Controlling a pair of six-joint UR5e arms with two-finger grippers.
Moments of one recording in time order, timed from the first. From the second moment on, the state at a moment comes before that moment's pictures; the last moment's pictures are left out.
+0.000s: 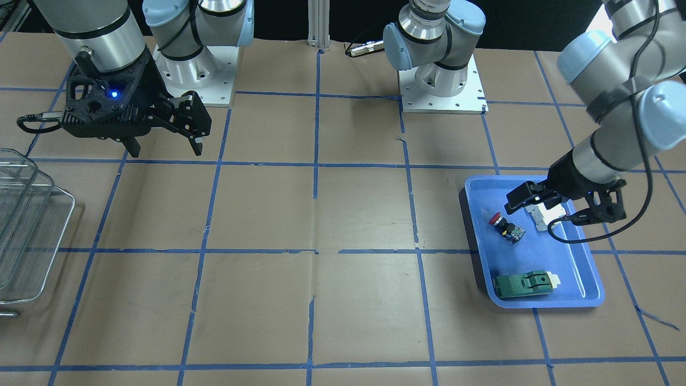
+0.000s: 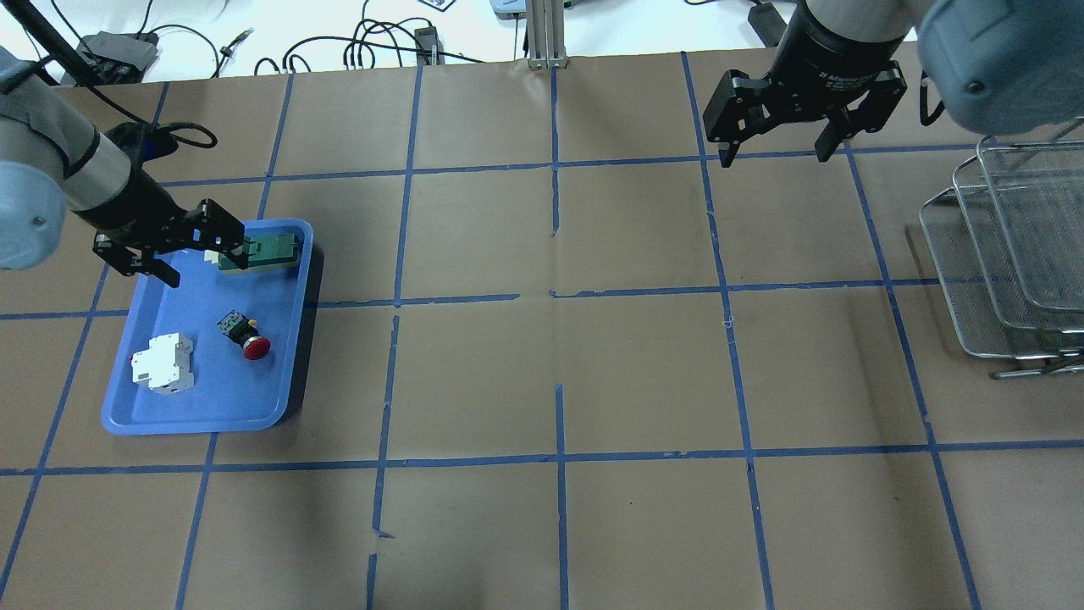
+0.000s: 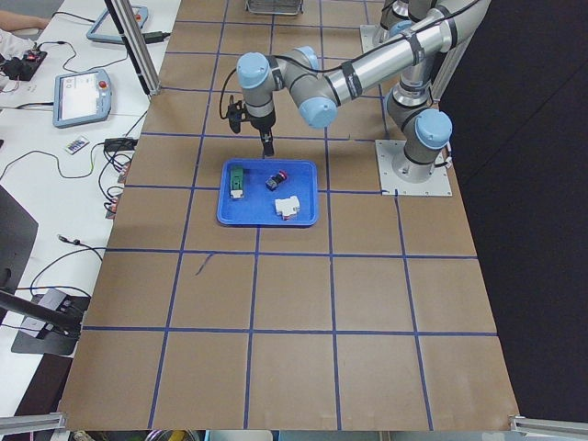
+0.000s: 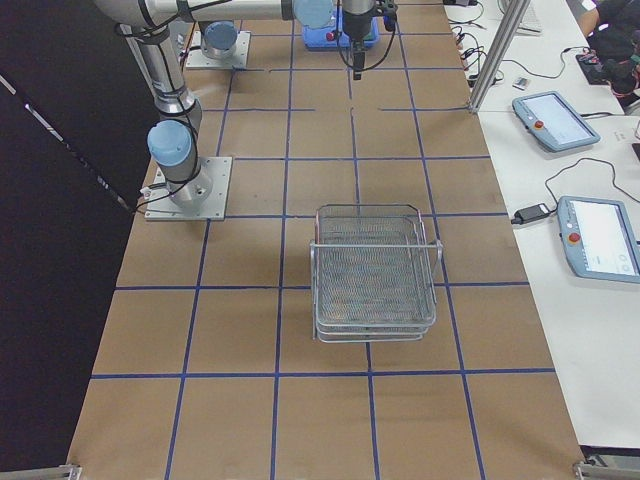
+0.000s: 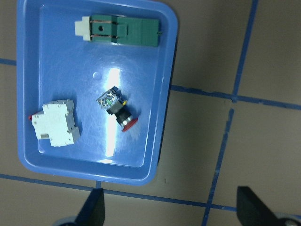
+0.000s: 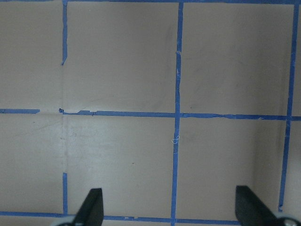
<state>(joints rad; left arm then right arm) -1.16 -1.75 -1.85 -1.20 1.48 0.23 1.60 -1.52 1.51 -1.63 -1.54 0.00</state>
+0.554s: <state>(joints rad) -1.11 -1.81 -2.09 -0.86 1.48 0.14 1.61 -1.52 1.51 -1.64 -1.54 0.00</state>
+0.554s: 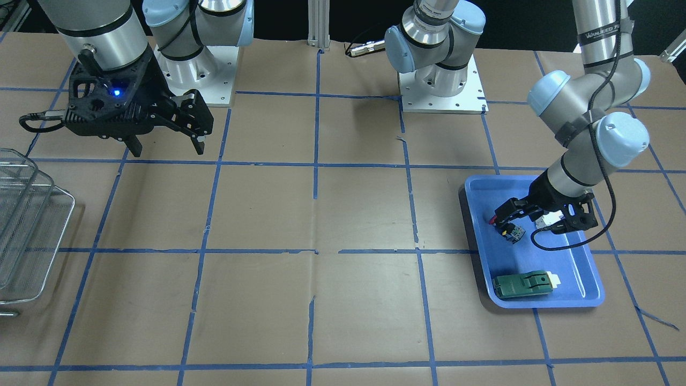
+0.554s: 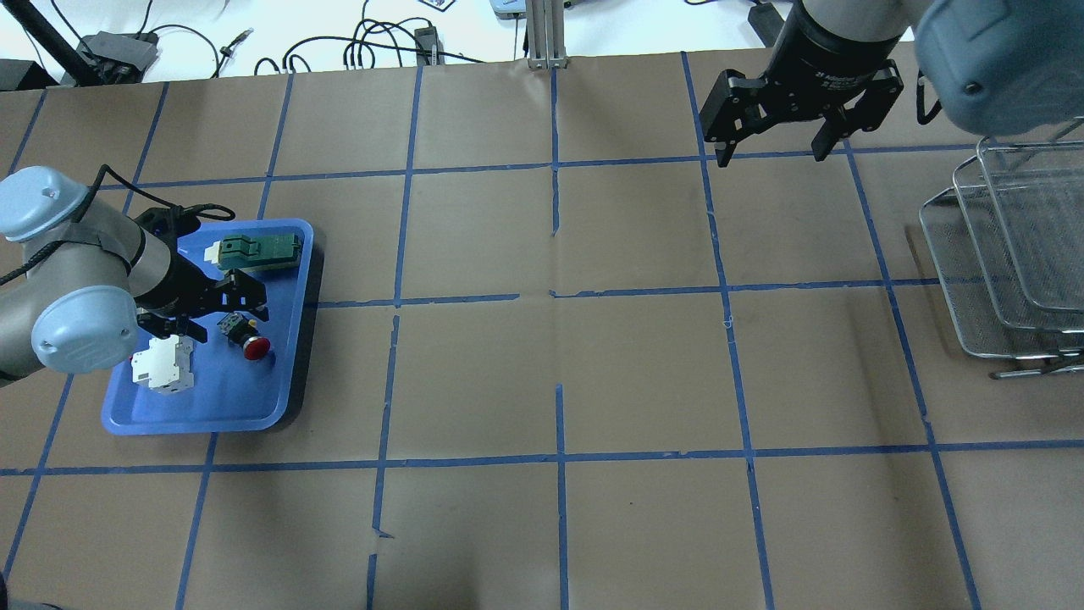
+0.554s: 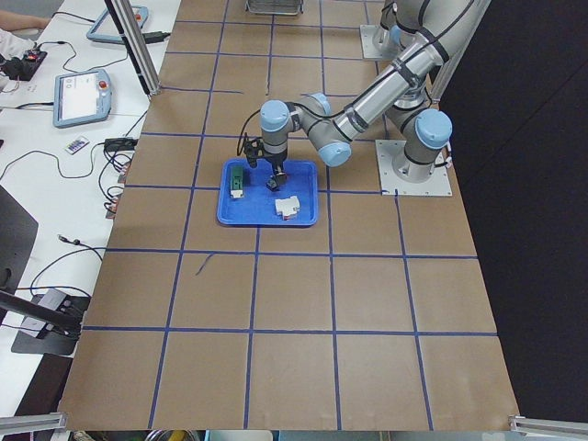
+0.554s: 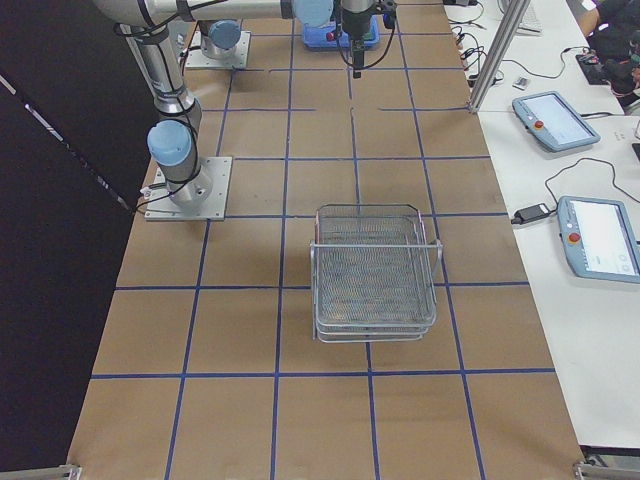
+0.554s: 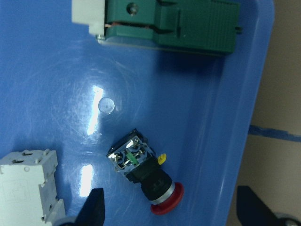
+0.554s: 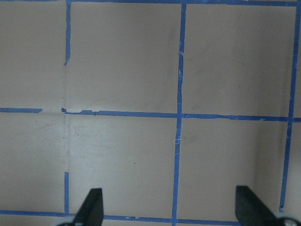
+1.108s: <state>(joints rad) -1.11 -1.85 -2.13 -0.78 1.48 0.03 1.61 -1.52 1.51 -1.64 -1.54 0.00</state>
